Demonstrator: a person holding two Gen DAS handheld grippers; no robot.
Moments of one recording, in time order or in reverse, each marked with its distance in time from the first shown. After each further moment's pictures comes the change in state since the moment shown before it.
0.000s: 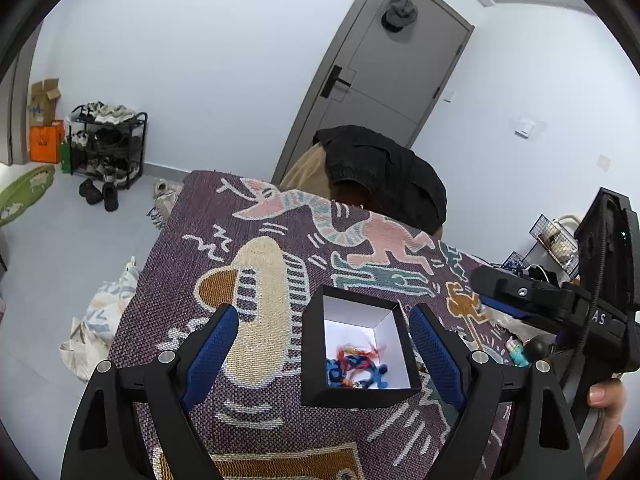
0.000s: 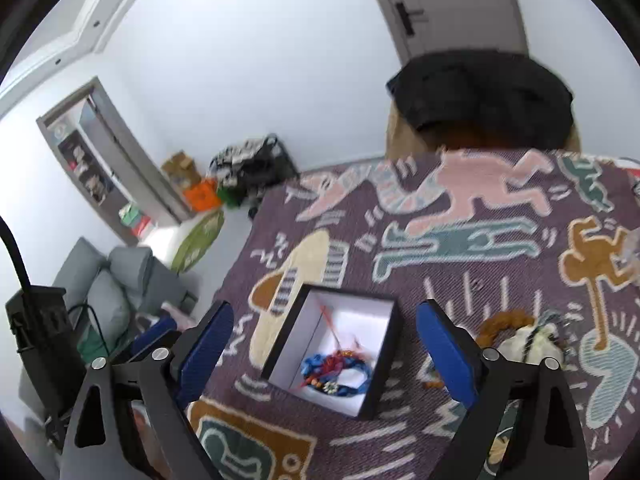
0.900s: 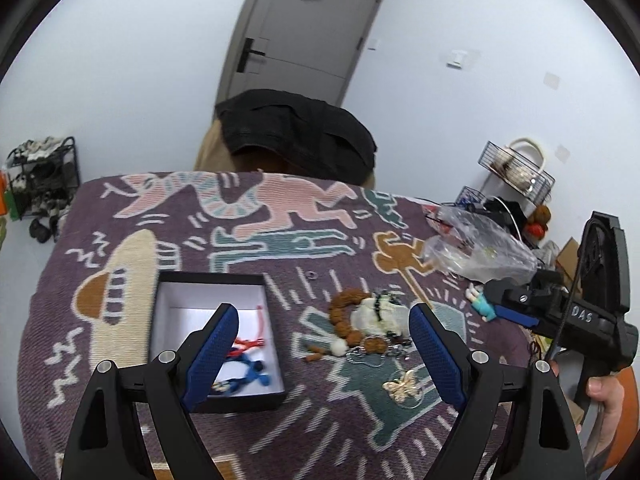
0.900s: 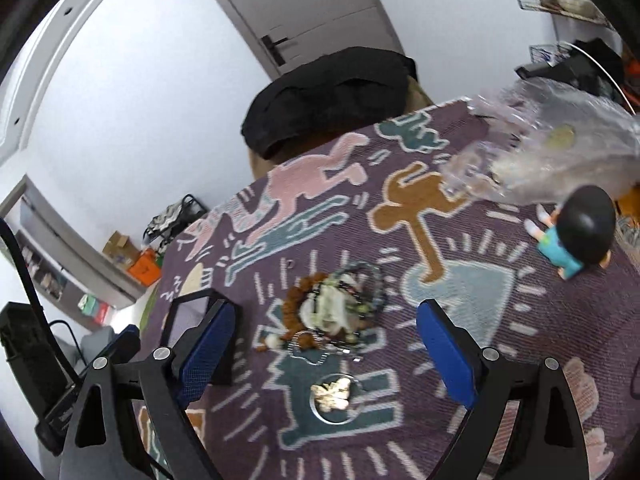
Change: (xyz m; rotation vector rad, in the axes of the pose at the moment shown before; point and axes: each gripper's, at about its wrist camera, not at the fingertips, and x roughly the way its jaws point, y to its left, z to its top) left arm 0.054 -0.124 -0.027 0.221 0.120 -0.137; right arm -0.098 -0.151 -0.060 0.329 -0.107 -0.202
